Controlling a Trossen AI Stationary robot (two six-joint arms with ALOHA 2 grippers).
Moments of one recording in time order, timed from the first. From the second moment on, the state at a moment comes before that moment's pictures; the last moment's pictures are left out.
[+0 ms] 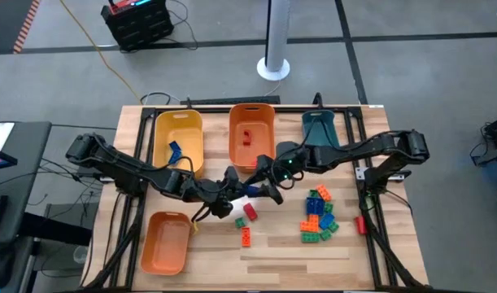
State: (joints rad) left arm -0.29 1.46 1.00 -0.06 -0.46 0.94; right arm -0.01 1.55 1.00 0.20 -0.41 0.31
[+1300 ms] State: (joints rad) left arm -0.01 1.23 1.12 -1.32 -0.58 -0.42; right arm 0.28 1.35 0.87 -0.56 0.14 0.48
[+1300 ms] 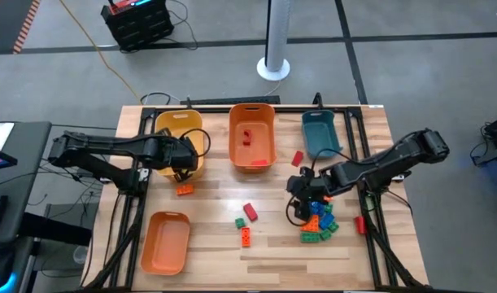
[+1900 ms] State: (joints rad) left arm -0.07 1.25 1.22 -1.09 -0.59 -0.30; right arm 0.41 1.67 0.94 -0.08 0.44 0.60
